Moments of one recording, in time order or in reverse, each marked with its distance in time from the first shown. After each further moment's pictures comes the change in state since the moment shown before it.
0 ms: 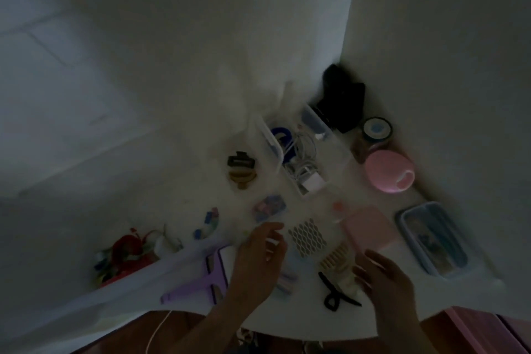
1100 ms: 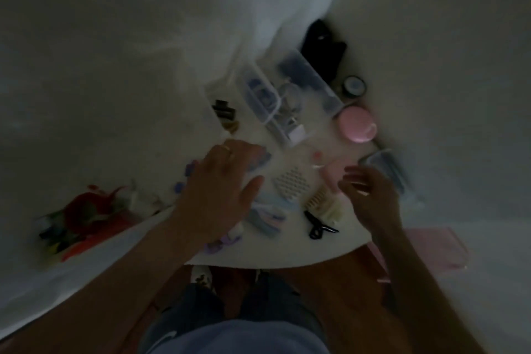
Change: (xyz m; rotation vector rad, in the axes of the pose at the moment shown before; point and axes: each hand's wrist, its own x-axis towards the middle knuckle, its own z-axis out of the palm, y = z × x) left_hand -0.004 -0.020 -0.135 0.425 -0.023 0.616; right_hand -0.064 -0.004 0.042 -0.764 0.121 -0.728
